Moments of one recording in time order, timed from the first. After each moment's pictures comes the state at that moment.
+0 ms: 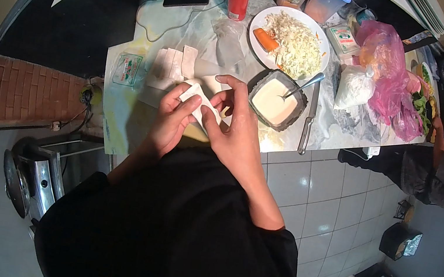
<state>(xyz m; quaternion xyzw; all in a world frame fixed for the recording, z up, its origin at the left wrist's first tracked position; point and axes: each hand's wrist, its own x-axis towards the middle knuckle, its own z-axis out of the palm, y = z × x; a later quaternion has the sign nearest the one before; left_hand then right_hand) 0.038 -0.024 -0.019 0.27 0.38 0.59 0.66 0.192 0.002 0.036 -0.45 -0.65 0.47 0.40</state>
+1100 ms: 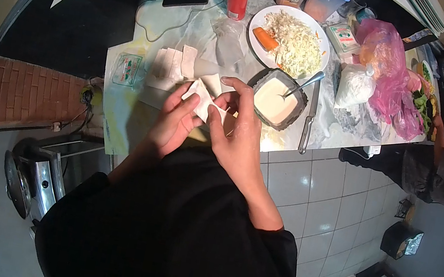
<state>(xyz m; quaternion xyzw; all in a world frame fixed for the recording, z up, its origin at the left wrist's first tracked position) 0.044 -0.025 -0.009 0.21 0.34 0.59 0.70 0.194 -0.004 0.030 -0.44 -0.63 0.45 0.46</state>
